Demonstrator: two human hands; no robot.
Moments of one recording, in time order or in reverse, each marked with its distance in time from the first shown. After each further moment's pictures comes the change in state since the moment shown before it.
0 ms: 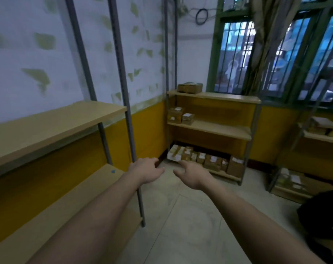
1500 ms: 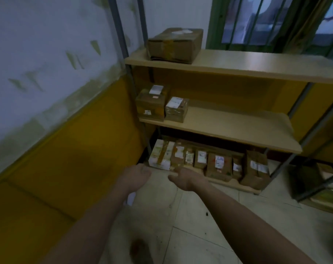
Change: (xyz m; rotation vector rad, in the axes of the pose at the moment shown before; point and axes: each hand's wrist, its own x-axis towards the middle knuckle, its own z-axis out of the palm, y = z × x) left_hand 0.888 0.046 0.091 -0.224 -0.349 -0.022; right_hand 0.842 0.293 -0.007 0.103 -0.401 0.259
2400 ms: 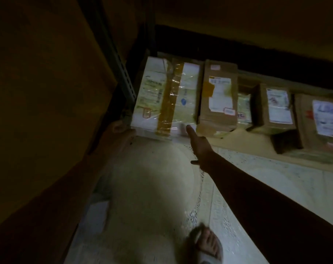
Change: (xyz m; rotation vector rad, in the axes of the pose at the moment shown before) left_hand 0.722 -0.270 0.288 -0.757 0.002 -0.272; right_hand 0.738 0.173 0.274 1.206 0.128 0.661
